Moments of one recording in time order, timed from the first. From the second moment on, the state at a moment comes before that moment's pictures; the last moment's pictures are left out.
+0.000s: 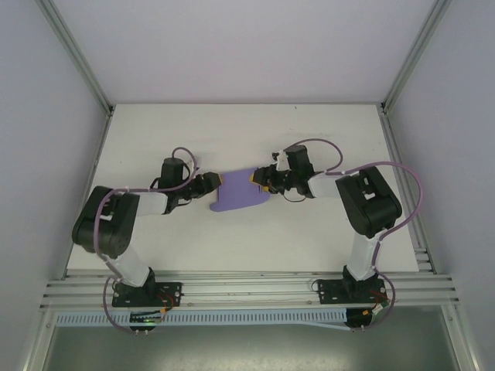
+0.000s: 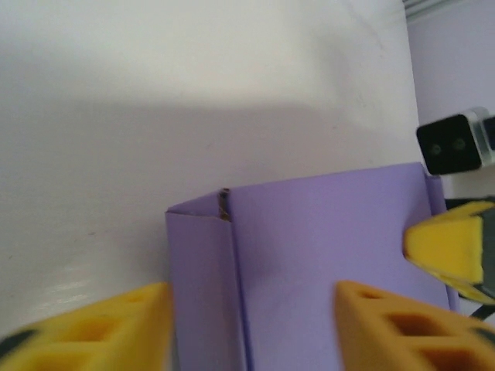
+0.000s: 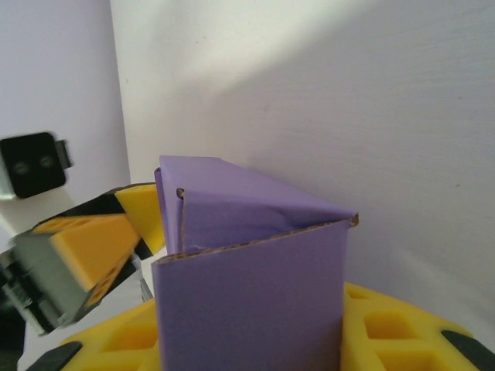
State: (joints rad) left arm -0.27 1.63 0.65 0.35 0.59 -0.69; right arm 0.46 1.85 0.91 0.27 -0.73 0.89
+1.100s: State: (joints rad) left arm -0.72 1.45 1.12 -0.21 0.25 0.84; right arm 0.16 1.74 1.31 -0.67 -0.98 1.08
